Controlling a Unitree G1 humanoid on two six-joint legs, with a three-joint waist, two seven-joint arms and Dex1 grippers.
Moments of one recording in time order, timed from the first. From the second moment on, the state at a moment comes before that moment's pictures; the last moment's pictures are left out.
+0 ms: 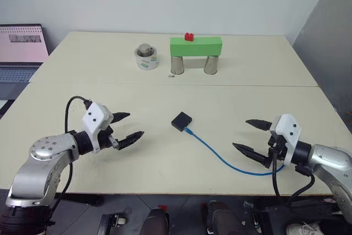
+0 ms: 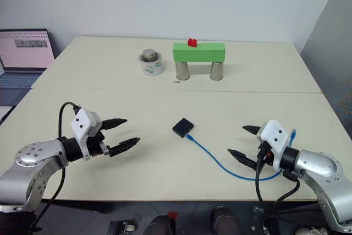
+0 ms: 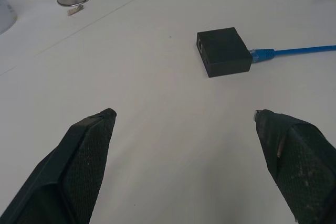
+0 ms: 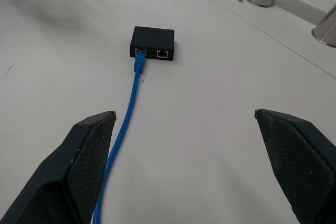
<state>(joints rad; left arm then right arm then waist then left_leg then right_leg) -0.08 0.79 0.21 -0.24 -0.44 0.43 -0.89 0.03 -0.76 -0.14 -0.58 0.45 0.51 0.78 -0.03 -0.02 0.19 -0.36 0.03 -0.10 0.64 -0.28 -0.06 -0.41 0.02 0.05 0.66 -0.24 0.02</state>
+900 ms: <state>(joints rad) -0.04 0.84 0.13 -0.22 -0.39 0.39 -1.00 -0.11 -0.59 0.21 -0.46 0.26 0.52 0.68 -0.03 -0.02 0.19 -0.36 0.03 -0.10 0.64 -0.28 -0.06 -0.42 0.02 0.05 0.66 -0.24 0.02</state>
